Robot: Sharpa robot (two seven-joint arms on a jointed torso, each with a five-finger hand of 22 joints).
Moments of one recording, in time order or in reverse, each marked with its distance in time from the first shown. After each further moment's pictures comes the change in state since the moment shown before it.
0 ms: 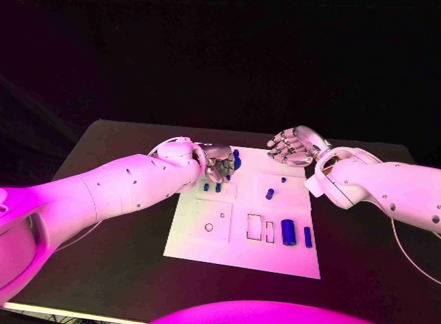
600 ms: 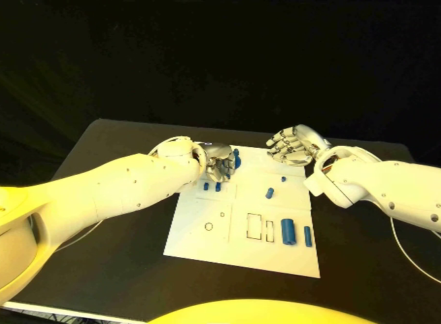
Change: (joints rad) left arm -0.003 0.003 0.003 -0.002 0.004 -0.001 0.004; left_hand -0.013 0.008 0.011 -0.011 0.000 0.032 -0.015 -0.015 0.003 0.025 -0.011 0.003 -0.002 0.009 -0.009 0.044 0.014 0.000 -0.011 -0.003 0.027 0.022; right arm 0.000 0.002 0.000 0.000 0.000 0.000 0.000; right_hand 0.000 0.000 0.000 0.000 0.000 0.004 0.003 -0.004 -0.001 0.000 0.000 -0.005 0.000 0.000 0.000 0.000 -0.001 0.000 0.000 0.000 0.000 -0.002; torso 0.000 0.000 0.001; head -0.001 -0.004
